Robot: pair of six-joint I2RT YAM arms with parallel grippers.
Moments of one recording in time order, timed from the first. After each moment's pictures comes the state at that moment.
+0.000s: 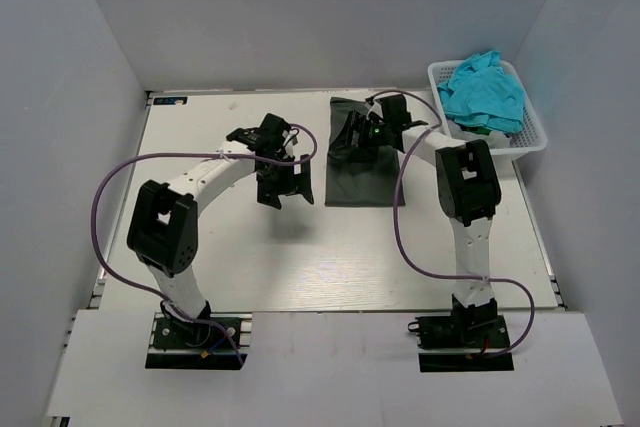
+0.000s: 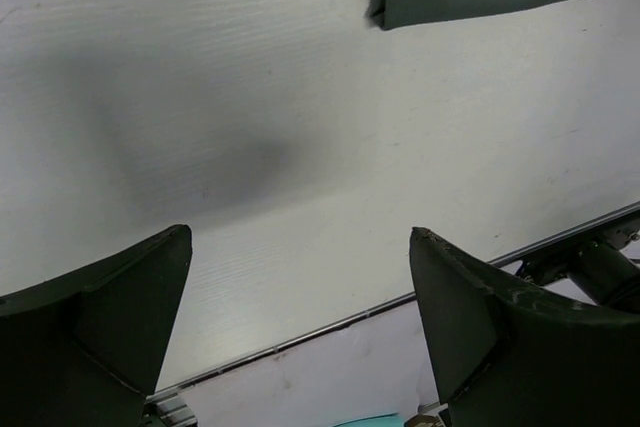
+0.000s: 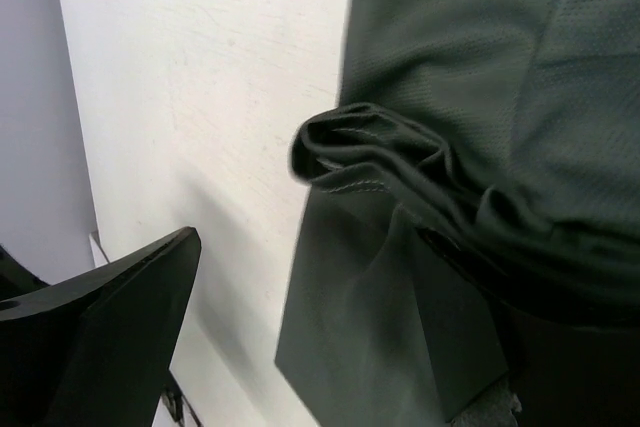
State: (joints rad) left arm -0.49 1.76 1.37 -0.84 0.26 -0.50; right arm 0.33 2.24 1.61 -0.15 -0.66 0.58
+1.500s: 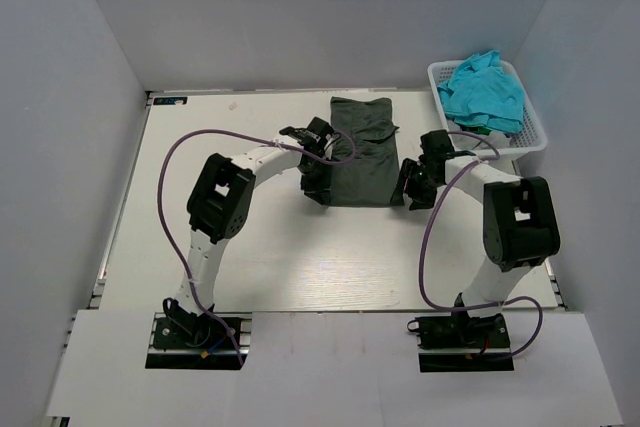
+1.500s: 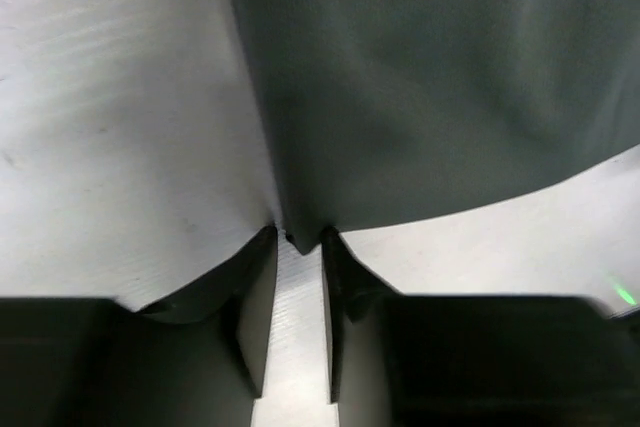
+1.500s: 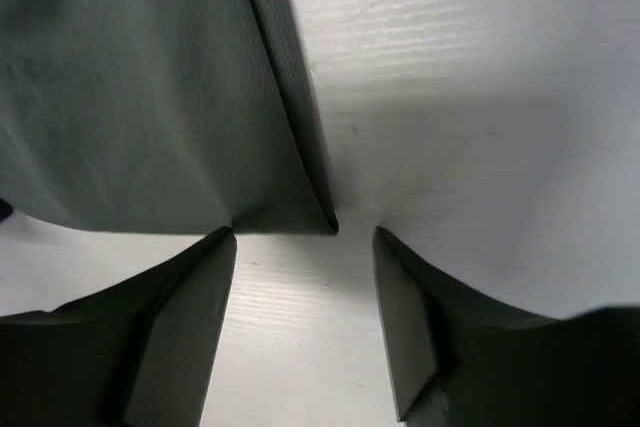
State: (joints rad) left arm -0.60 2.20 1.71 -0.78 0.21 -0.45; right arm 0.20 1.73 1.04 -0.50 -0.20 0.46
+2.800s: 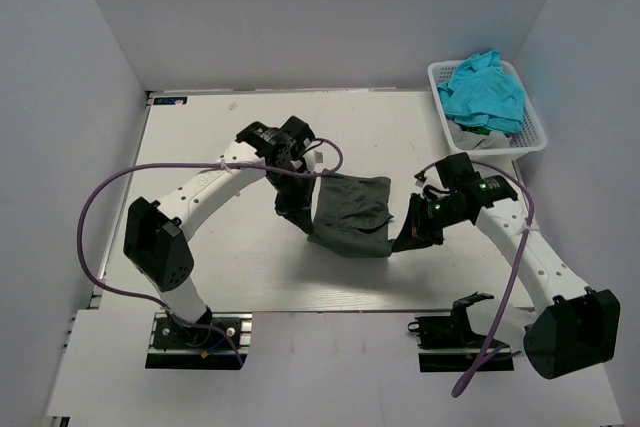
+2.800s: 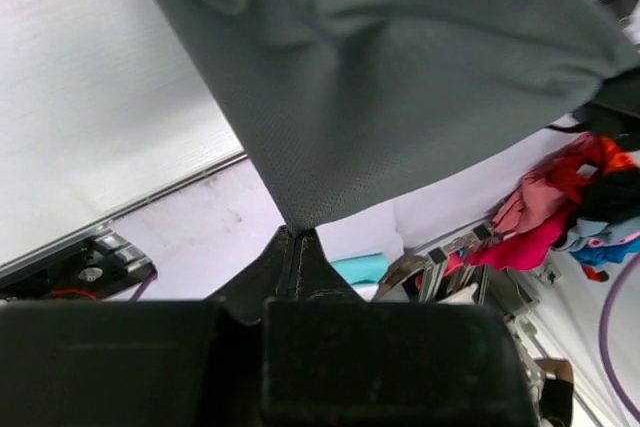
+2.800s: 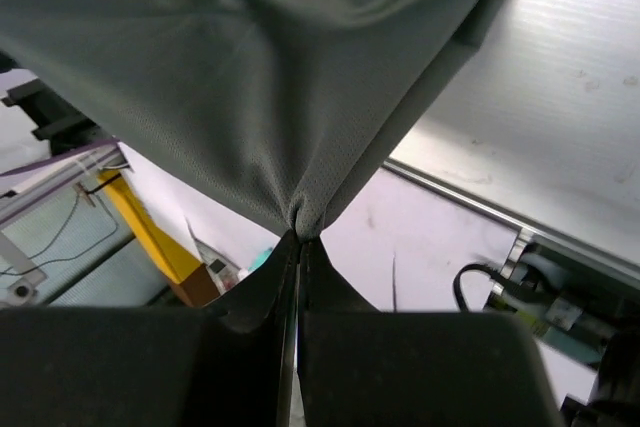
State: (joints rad) left arm -0.68 1.68 1.54 -1.26 0.41 -0.51; right arm 0.32 1.12 0.92 -1.07 -0.62 0.45
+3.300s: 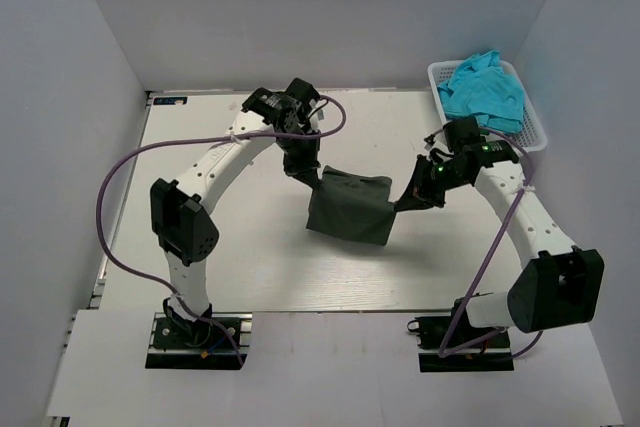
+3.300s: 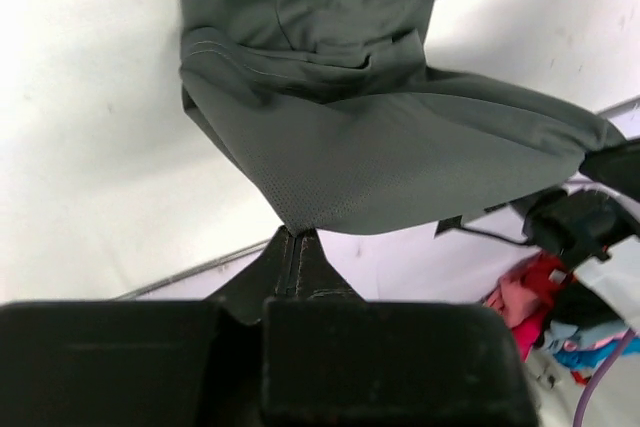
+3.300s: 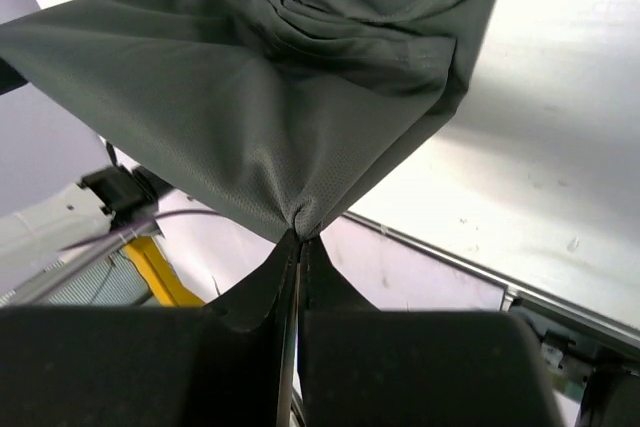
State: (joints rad) left arm -0.62 1.90 1.94 -1.30 0.27 -0.54; right arm 0.22 1.34 1.17 -1.05 -0.58 0.46
